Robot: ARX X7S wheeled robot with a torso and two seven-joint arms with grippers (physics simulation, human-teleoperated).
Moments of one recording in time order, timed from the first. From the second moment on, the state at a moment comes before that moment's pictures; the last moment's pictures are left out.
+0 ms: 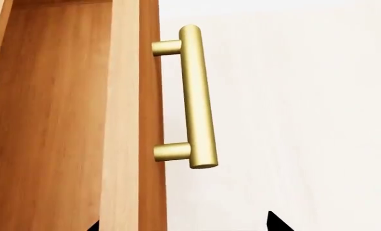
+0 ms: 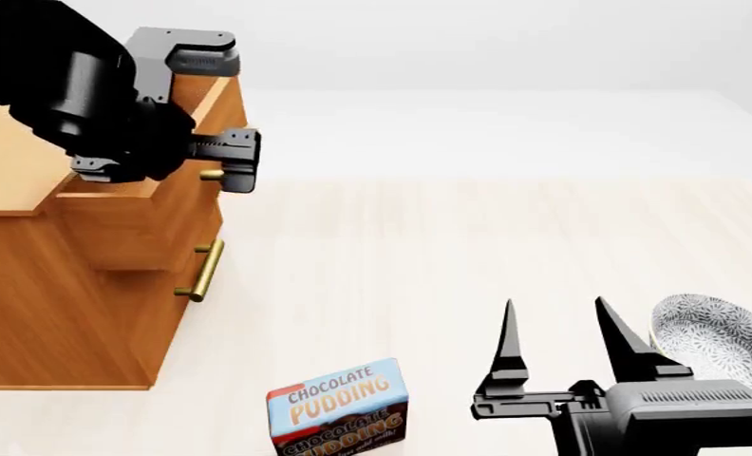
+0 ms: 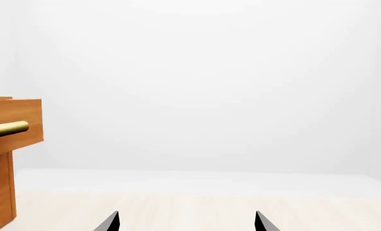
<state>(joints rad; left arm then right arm) -1.83 -0.37 1.07 -0.97 -1.53 -1.37 -0.42 -0.12 0.42 -0.22 -0.60 0.29 0.12 0.38</state>
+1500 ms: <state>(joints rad) -1.80 -0.22 1.04 -0.96 -1.60 -1.32 -0.23 -0.12 0.44 -0.22 -0.61 0.32 0.11 0.40</state>
